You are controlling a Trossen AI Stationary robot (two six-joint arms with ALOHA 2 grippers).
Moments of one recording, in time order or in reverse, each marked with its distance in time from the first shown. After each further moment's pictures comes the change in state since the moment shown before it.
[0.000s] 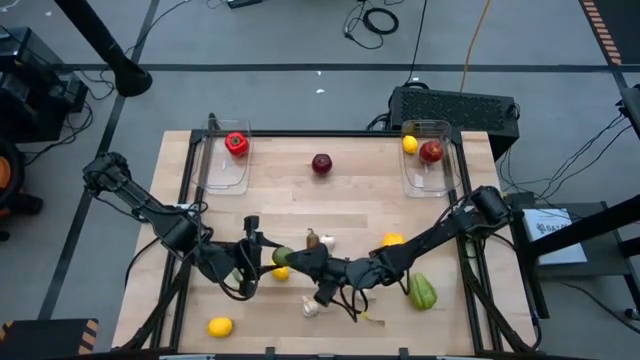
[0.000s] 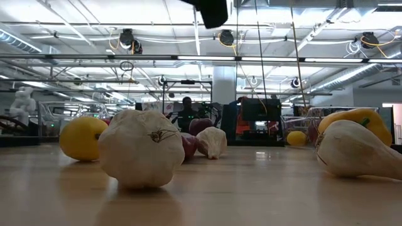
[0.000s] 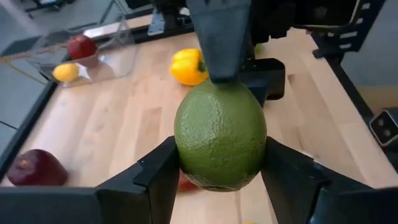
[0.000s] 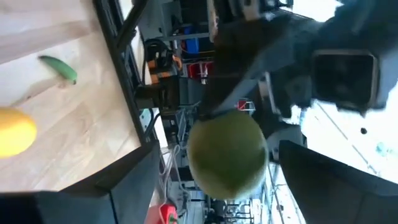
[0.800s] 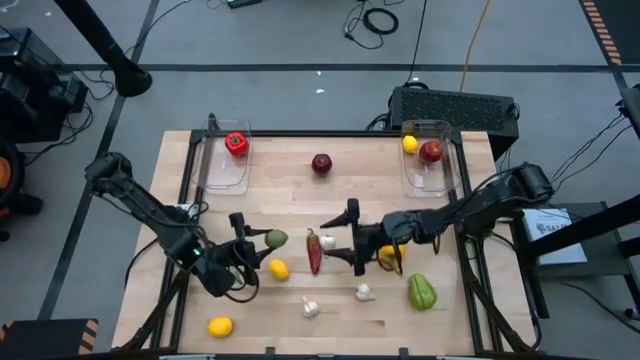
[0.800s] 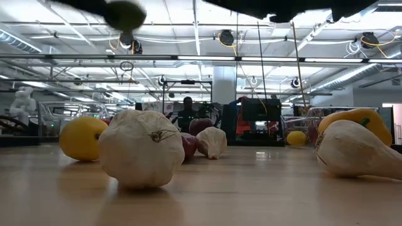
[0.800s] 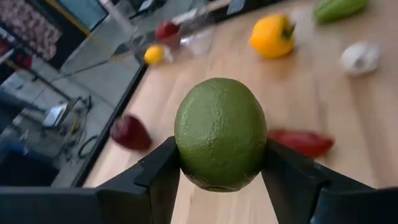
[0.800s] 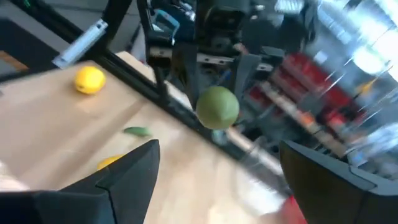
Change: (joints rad) left arm -0.079 0.015 -0.140 -0.044 -0.399 -0.090; right arm -0.169 -0.396 -0.476 0.085 -0.419 0.770
